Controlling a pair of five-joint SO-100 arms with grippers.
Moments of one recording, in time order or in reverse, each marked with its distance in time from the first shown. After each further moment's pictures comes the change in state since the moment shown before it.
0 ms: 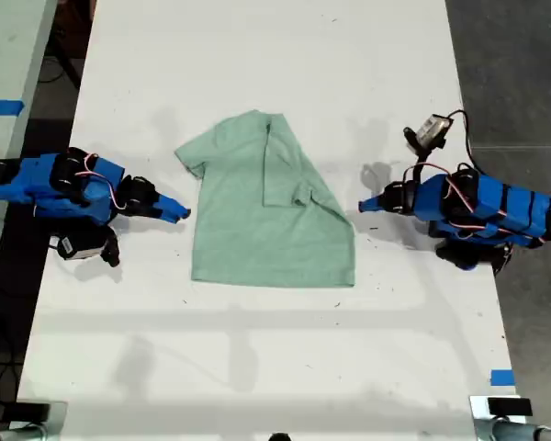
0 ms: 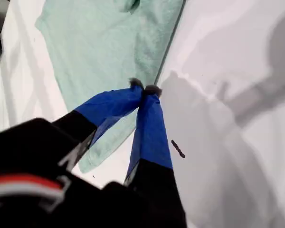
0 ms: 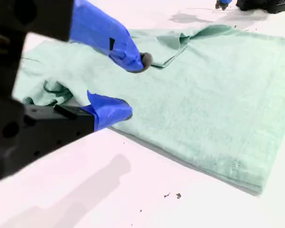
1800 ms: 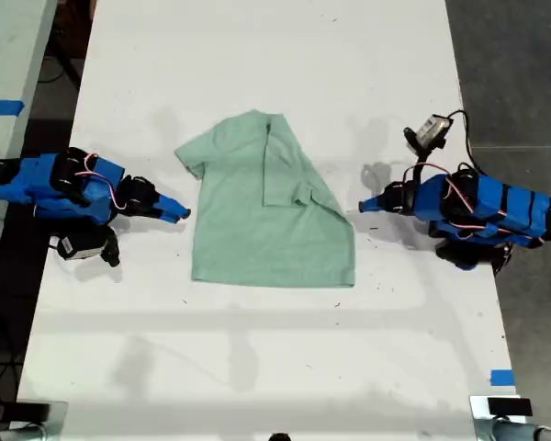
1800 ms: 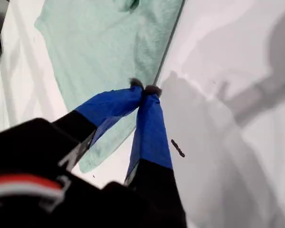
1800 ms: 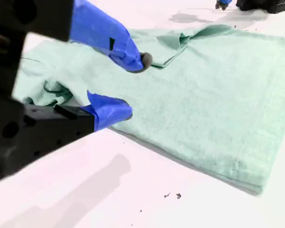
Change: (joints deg) arm 0 0.0 0.0 0.0 0.0 0.0; arm 1 0.0 0.0 0.2 0.2 0.3
